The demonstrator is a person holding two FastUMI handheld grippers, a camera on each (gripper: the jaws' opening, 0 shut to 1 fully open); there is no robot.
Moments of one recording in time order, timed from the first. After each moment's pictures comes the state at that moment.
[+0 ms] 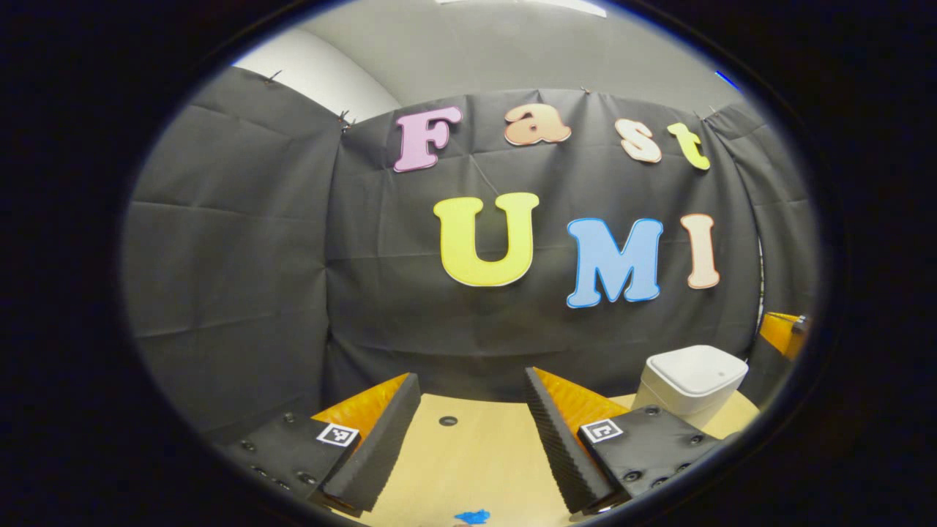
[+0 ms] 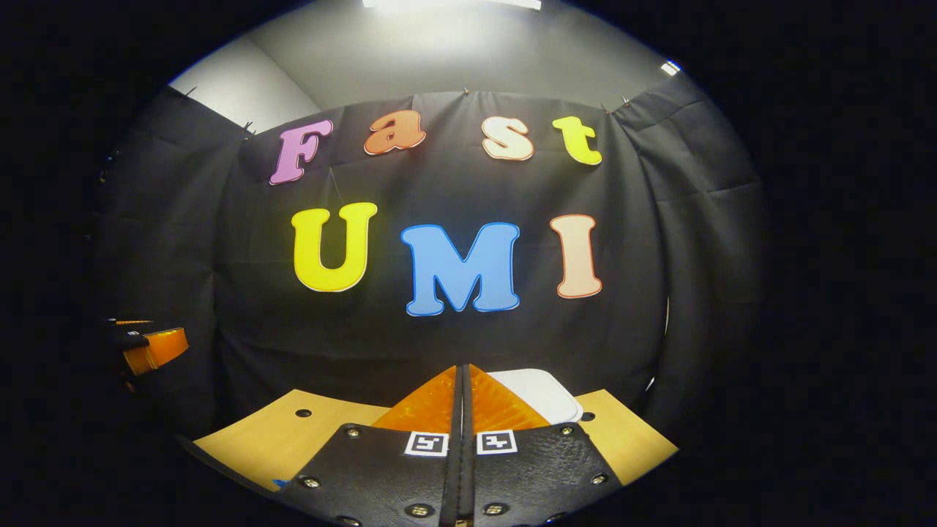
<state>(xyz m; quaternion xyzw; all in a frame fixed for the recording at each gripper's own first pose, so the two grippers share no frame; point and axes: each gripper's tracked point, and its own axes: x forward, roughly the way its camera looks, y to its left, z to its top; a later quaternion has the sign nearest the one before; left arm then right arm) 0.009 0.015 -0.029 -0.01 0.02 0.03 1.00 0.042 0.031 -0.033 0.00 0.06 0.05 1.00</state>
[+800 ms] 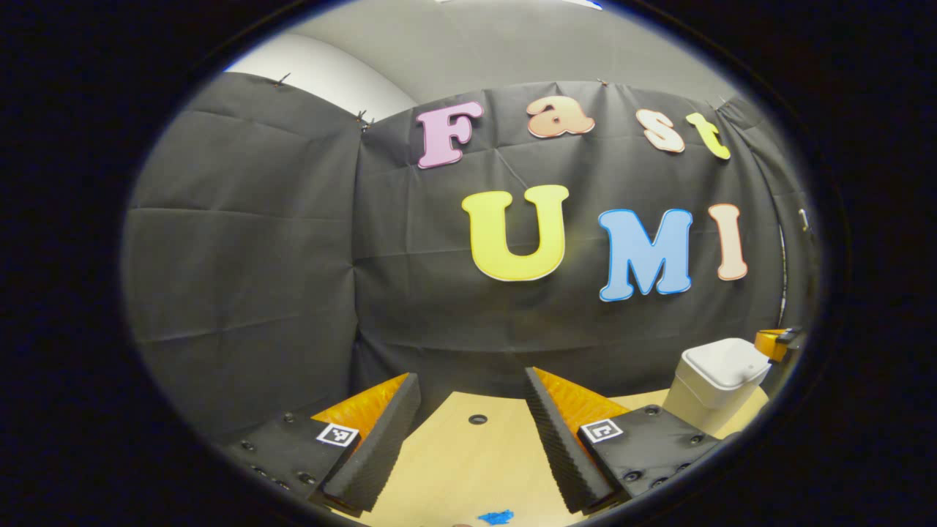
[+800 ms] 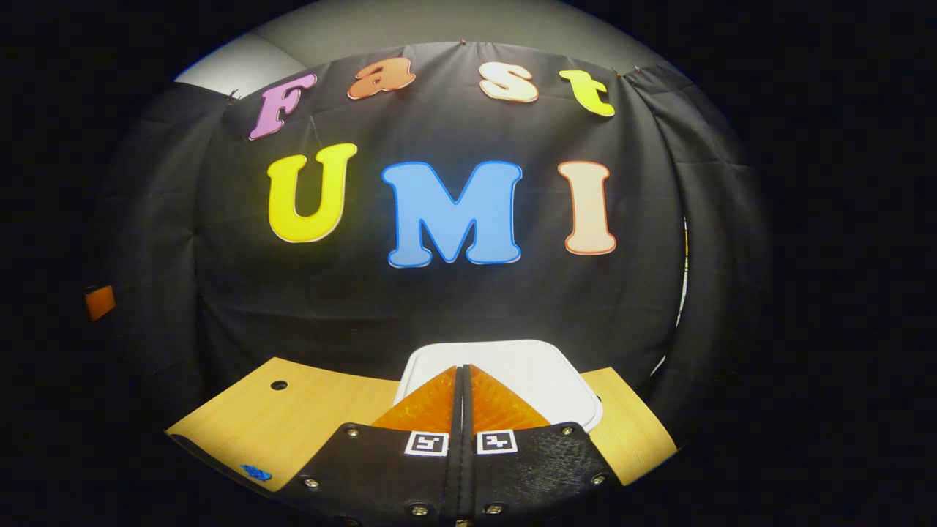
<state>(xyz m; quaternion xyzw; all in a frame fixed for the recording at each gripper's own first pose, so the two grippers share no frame) 0.019 0.057 -0.039 0.01 0.03 0.10 0.99 0.129 -0.005 -0.126 -0.01 0.17 0.05 0.98</state>
